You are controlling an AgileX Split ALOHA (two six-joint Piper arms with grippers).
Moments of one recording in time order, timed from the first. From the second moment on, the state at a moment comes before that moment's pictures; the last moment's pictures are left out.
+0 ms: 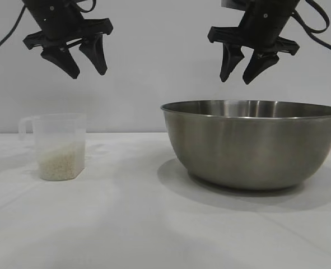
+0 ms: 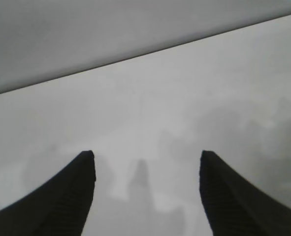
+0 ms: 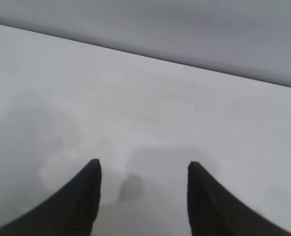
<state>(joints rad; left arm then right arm) -0.22 2.04 -1.60 -0.35 0.46 0.30 0.27 2.09 -1.66 0.27 0.56 -0.22</state>
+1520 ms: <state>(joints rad) -0.22 2.04 -1.60 -0.35 0.46 0.30 0.20 2.07 -1.67 0.13 1.23 -0.18</state>
